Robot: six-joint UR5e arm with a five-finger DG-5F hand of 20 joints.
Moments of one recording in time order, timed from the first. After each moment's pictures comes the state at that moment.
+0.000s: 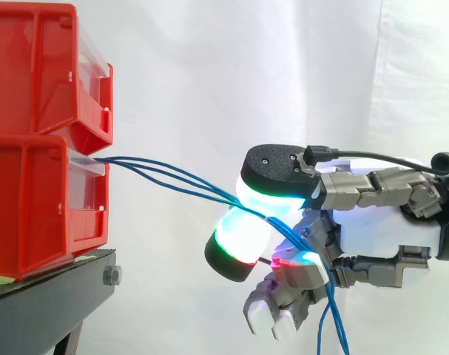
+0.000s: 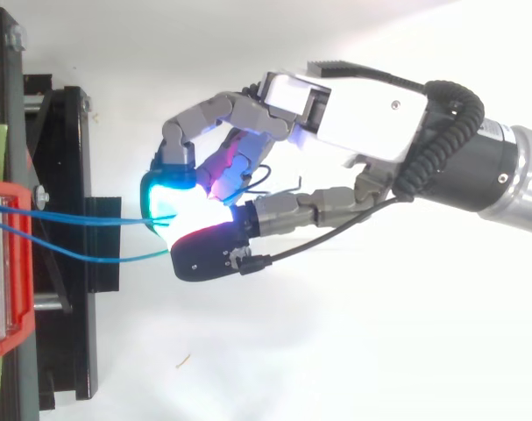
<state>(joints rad) 0.14 -2.25 -1.35 -2.59 -1.22 -0.38</state>
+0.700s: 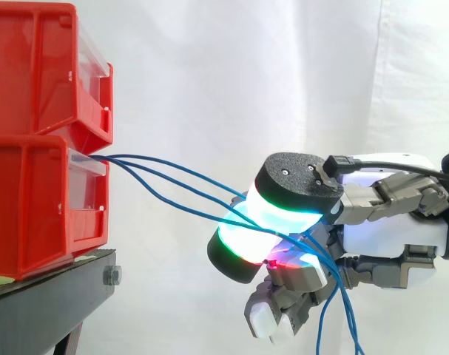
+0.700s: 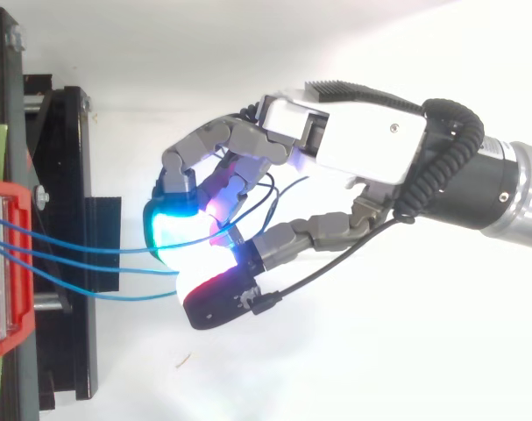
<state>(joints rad) 0.16 -2.25 -1.35 -2.60 -1.22 -0.38</state>
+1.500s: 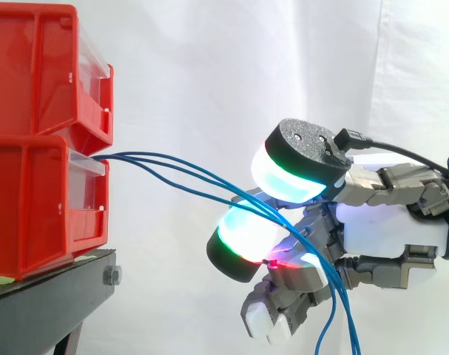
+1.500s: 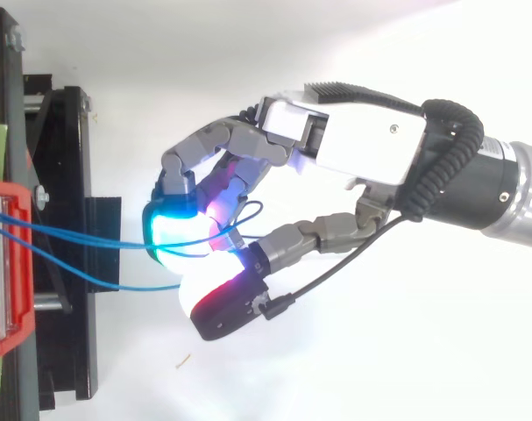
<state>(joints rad) 0.16 -2.25 -1.35 -2.60 -1.23 -0.37</state>
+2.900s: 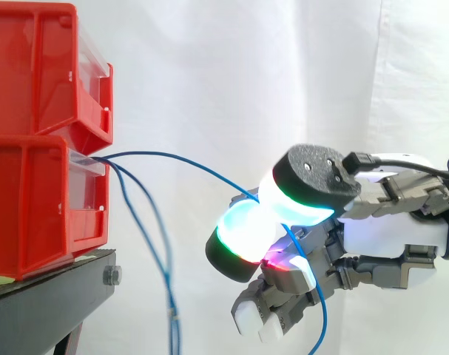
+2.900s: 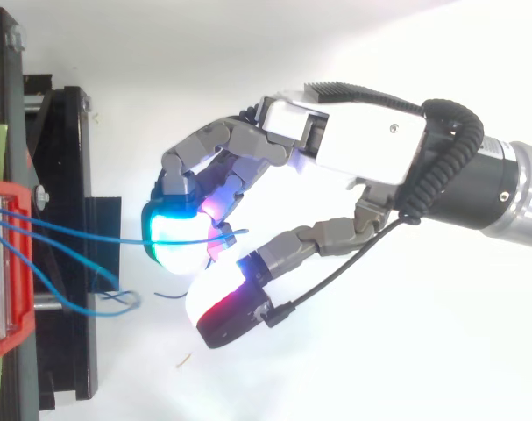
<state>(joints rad) 0.16 -2.25 -1.35 -2.60 -1.23 -0.37</state>
